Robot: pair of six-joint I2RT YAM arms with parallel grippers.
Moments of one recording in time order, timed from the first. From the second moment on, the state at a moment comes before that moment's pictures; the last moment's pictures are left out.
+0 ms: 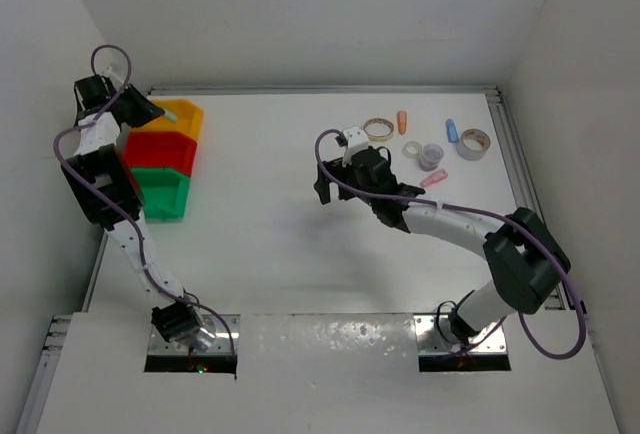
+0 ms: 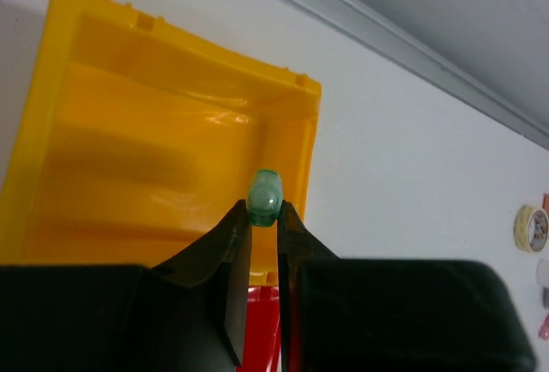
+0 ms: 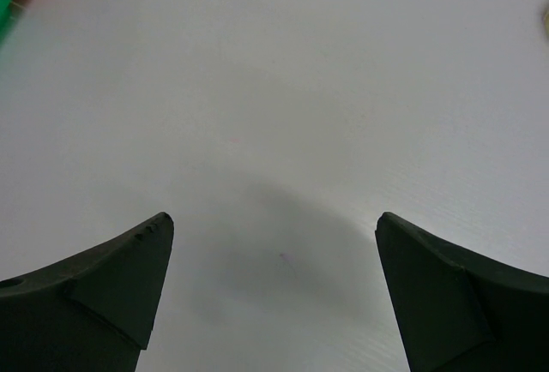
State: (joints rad) left arm 0.48 2.27 1.91 -0.34 0.59 -0.30; right arm 0.70 1.54 0.85 0.22 0.12 0.25
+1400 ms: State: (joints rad) left arm 0.43 2.00 1.86 -0.51 0.36 -0.15; right arm 0.10 1.81 1.08 -0.36 0.37 0.71
